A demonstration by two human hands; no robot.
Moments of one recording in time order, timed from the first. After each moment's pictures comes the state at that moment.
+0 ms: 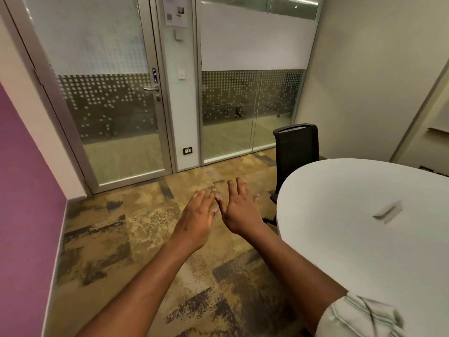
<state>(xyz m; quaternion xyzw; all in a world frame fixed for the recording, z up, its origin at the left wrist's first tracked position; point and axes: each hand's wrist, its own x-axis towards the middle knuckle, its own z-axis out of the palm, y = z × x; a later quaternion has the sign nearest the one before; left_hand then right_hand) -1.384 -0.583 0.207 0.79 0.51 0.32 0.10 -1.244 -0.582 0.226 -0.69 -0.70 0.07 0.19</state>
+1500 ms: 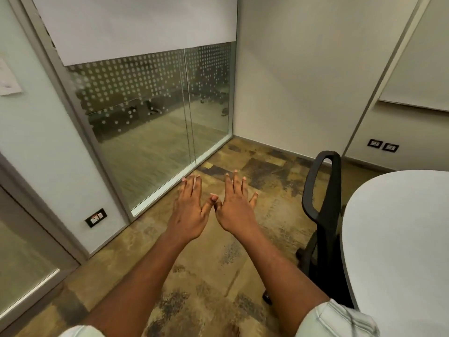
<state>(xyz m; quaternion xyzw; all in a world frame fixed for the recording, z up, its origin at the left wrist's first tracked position) -1.166 0.392 0.174 0.89 0.35 0.25 0.16 -1.051 0.315 0.179 -0.85 -0.47 0.05 0.23</state>
